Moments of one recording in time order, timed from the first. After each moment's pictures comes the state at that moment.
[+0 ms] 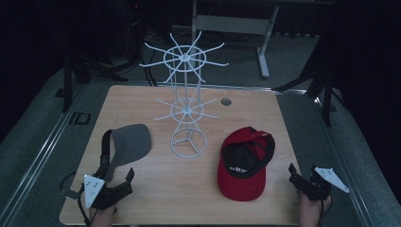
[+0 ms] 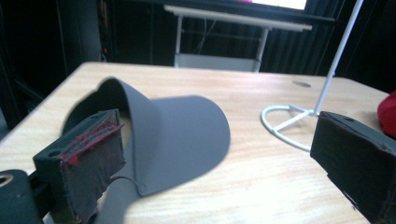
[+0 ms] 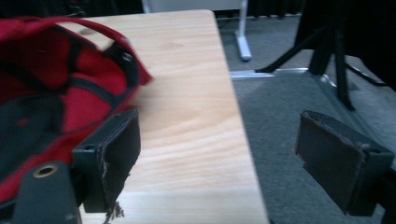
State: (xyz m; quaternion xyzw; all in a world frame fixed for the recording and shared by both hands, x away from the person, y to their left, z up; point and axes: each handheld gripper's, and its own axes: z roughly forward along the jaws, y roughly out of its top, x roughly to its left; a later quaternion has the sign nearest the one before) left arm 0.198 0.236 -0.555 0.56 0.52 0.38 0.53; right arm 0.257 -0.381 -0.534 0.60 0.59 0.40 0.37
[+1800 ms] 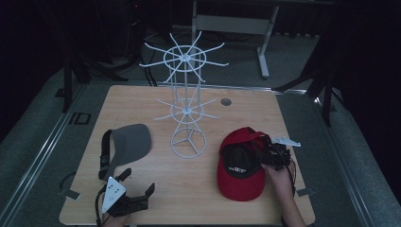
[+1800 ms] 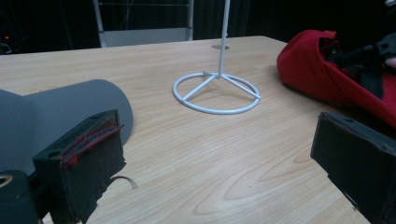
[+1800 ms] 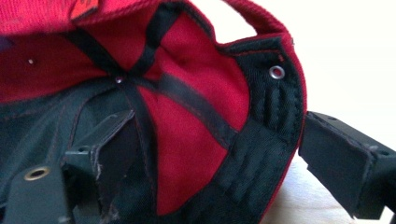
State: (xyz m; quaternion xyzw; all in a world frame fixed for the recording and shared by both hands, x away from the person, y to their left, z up) left arm 0.186 0.198 -0.545 0.67 0.42 0.30 0.54; right arm 0.362 -0.297 -0.540 0.56 0.71 0.35 0.23
